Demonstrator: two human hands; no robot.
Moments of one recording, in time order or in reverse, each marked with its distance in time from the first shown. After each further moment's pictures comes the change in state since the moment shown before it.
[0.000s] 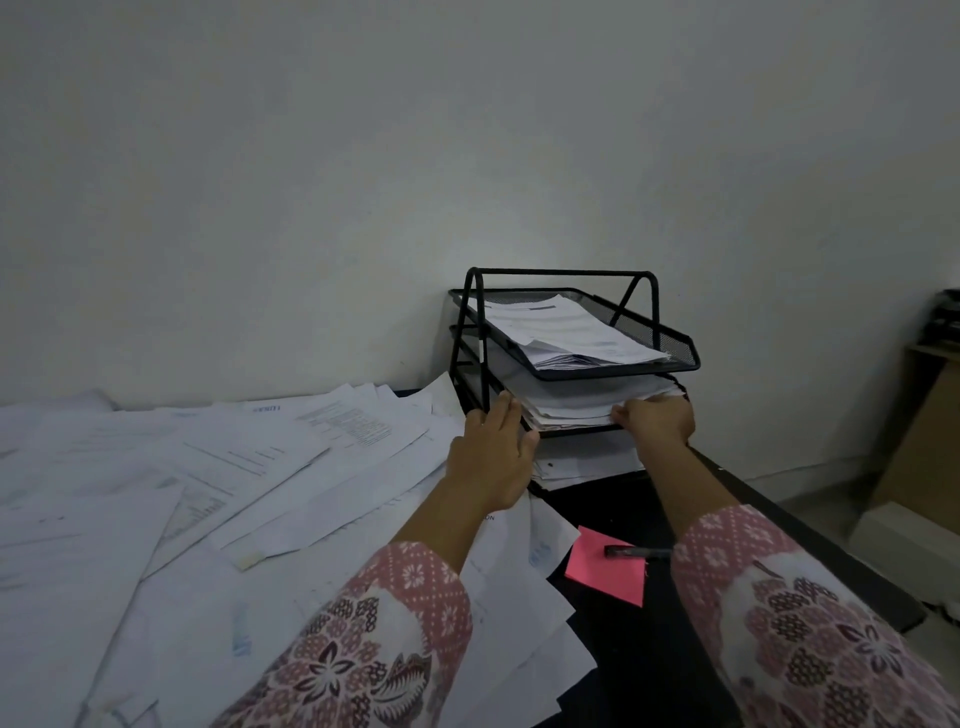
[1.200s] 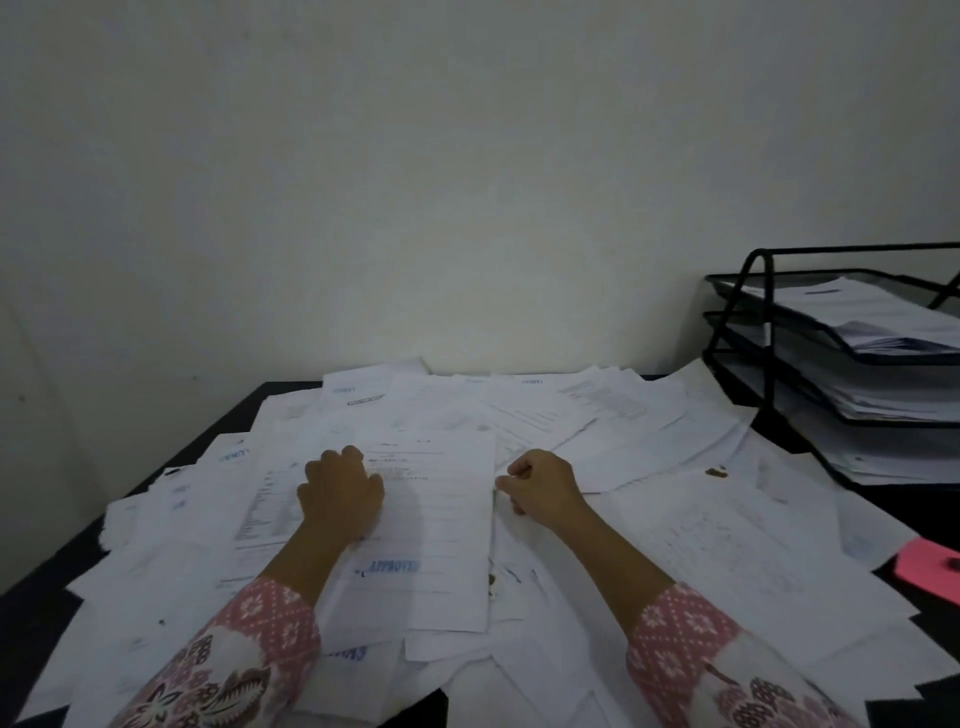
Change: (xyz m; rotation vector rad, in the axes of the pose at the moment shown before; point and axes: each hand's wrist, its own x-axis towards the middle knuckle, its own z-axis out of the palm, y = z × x) left_hand -0.267 -0.288 -0.166 0.301 0.293 -0.932; right_hand -0.334 0.069 0.216 -0.511 -0.945 -0.334
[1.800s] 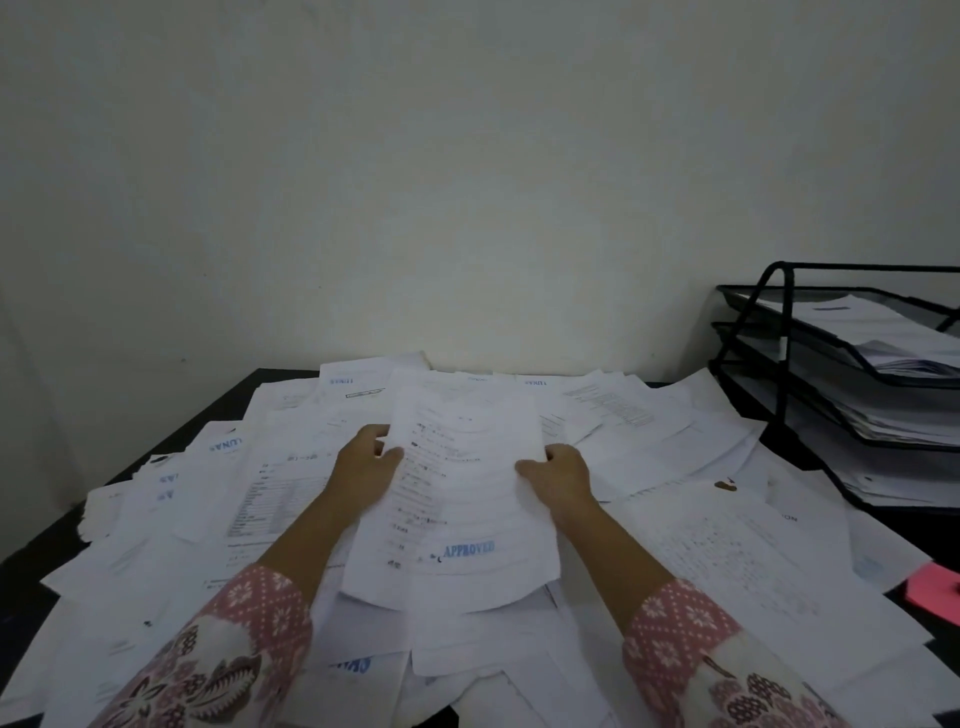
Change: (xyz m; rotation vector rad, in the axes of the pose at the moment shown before) left_hand 0.015 0.011 -0.004 -0.700 -0.157 0.051; right_hand 0.014 -0.009 0.004 0.230 0.154 0.172
